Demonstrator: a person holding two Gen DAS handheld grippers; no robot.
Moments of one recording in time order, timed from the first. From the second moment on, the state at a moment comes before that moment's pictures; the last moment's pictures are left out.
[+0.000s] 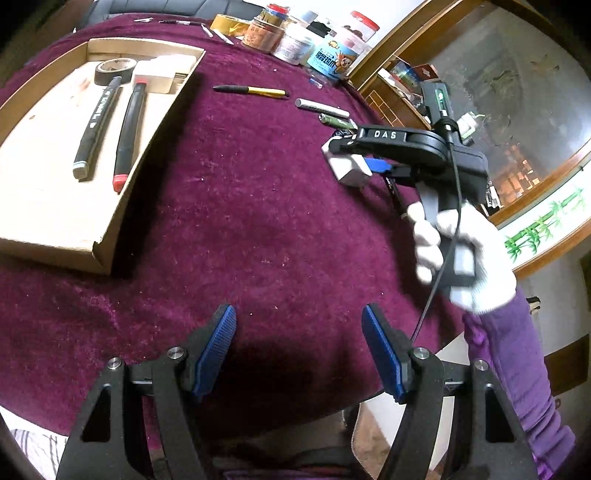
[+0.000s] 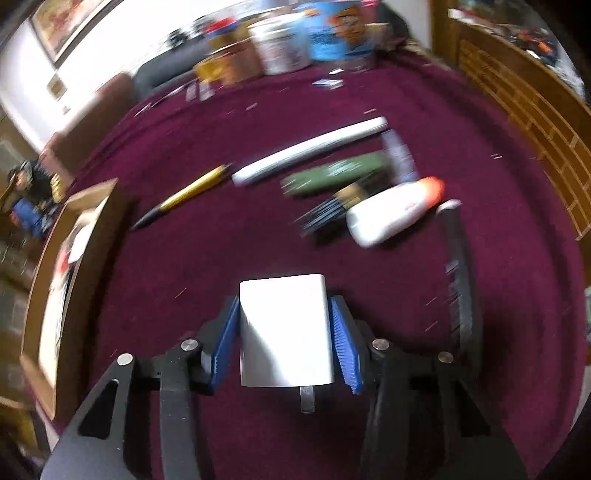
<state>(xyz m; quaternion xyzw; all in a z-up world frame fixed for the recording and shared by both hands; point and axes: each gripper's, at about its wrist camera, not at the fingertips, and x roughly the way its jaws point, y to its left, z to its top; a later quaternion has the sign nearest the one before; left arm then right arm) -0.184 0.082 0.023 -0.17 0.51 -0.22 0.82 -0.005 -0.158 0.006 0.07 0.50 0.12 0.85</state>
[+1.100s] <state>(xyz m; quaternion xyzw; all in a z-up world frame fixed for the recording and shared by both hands) -0.153 0.044 0.058 -0.09 0.49 -0.18 0.85 -0.024 -0.264 0.004 0.05 0.47 0.00 0.88</state>
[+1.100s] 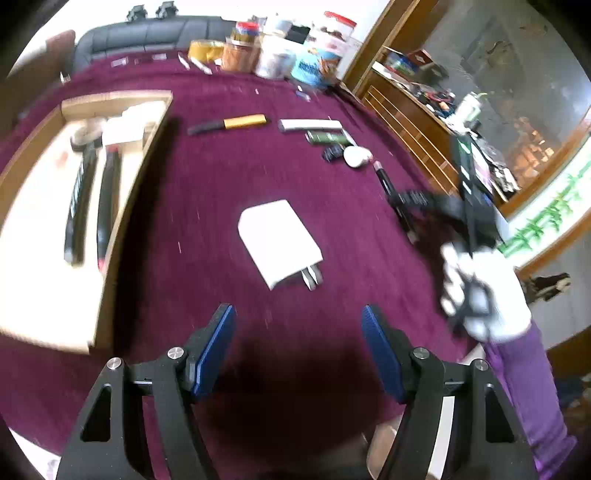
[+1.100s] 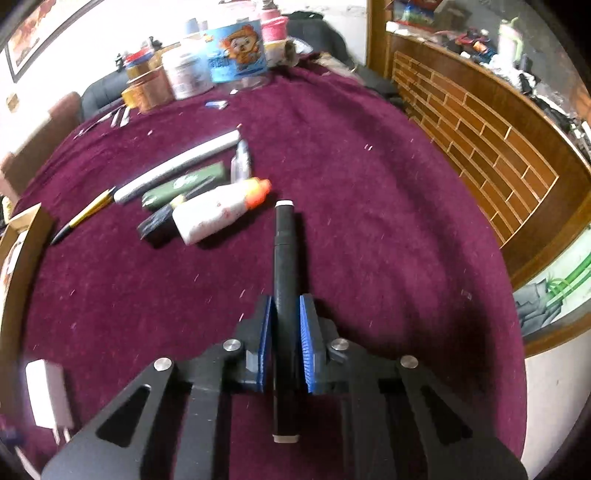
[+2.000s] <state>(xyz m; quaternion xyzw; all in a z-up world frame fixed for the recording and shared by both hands) -0.105 0.039 0.053 -0.05 0.43 -0.20 0.88 -0.087 -0.233 0.000 0.00 0.47 0.03 0.88</state>
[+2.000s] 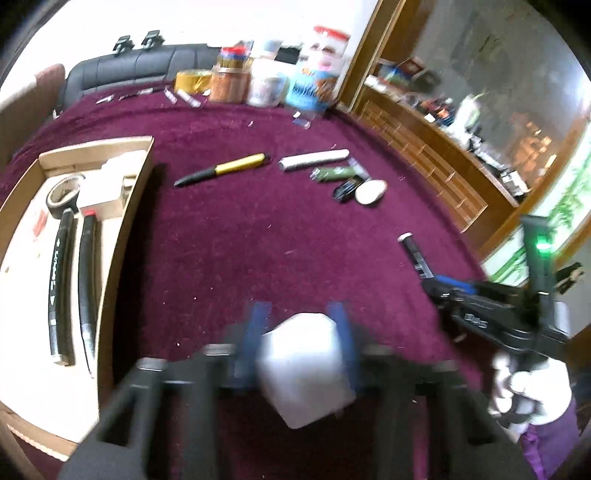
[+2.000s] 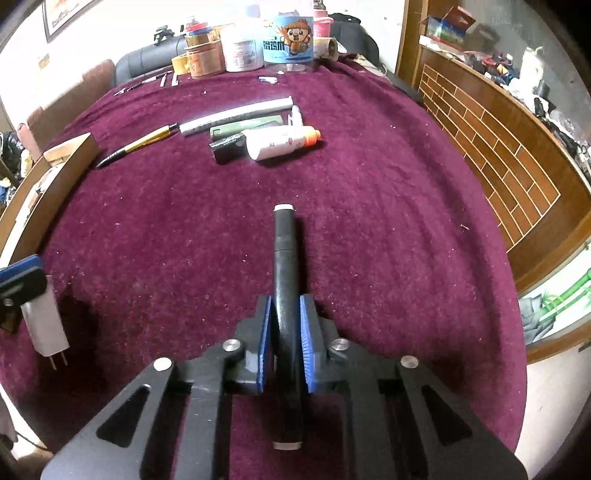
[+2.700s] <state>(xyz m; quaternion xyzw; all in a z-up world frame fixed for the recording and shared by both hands) -0.113 0.091 0.042 -0.16 0.46 -0.18 0.85 -0.092 -0.212 -0.003 0.05 0.46 0.07 0.88</state>
